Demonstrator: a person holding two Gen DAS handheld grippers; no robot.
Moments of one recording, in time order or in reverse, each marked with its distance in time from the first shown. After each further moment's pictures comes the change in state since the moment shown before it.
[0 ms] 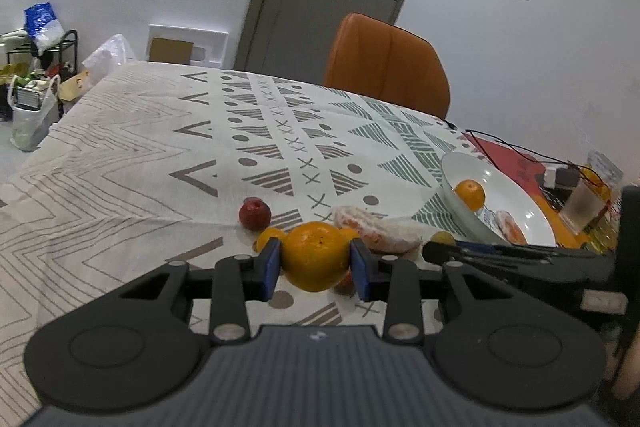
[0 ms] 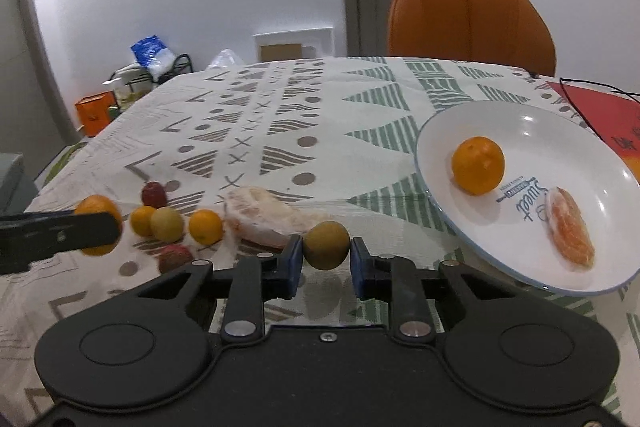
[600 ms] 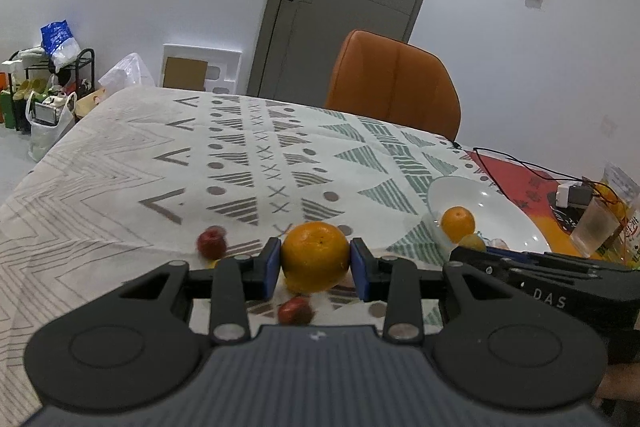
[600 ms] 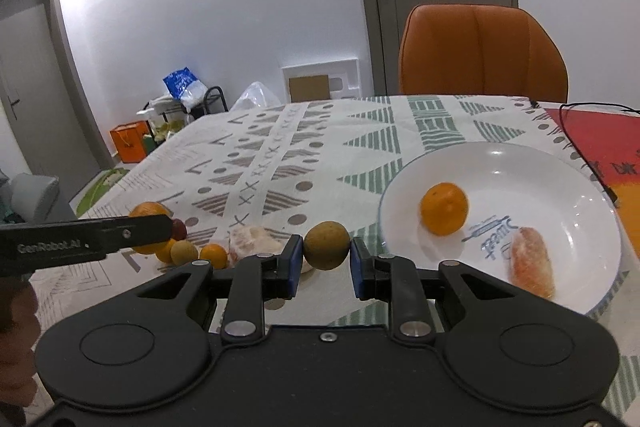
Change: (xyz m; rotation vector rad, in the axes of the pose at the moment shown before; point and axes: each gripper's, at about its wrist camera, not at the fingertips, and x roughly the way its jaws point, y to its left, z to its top) left arm 0.008 -0.054 0.011 0.007 -0.051 0.072; right arm -0.038 -0.047 0.016 0.011 -0.091 0.117
